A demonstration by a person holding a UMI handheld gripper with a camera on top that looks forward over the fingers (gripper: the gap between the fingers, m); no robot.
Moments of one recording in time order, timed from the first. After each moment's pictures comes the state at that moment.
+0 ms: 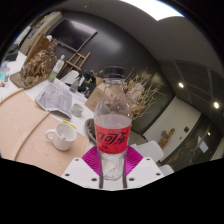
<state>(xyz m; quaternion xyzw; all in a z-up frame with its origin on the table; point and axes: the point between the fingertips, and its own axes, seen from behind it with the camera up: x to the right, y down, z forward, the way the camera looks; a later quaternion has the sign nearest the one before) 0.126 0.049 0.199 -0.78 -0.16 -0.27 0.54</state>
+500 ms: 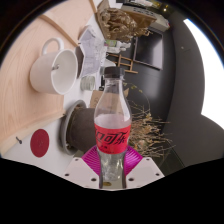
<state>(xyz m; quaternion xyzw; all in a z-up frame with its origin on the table) 0.153 0.199 0.198 -0.49 -0.52 -0.56 0.43</state>
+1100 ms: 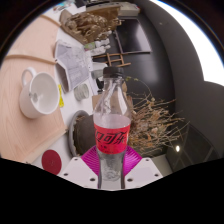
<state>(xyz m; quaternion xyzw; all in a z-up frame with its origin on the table) 0.156 0.210 0.183 -0.60 -0.45 -0.45 0.48</state>
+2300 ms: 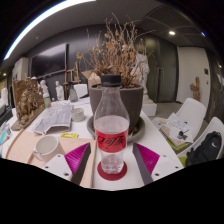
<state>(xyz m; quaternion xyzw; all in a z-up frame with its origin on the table) 0.186 0.174 0.072 -0.84 -0.02 0.03 0.54</state>
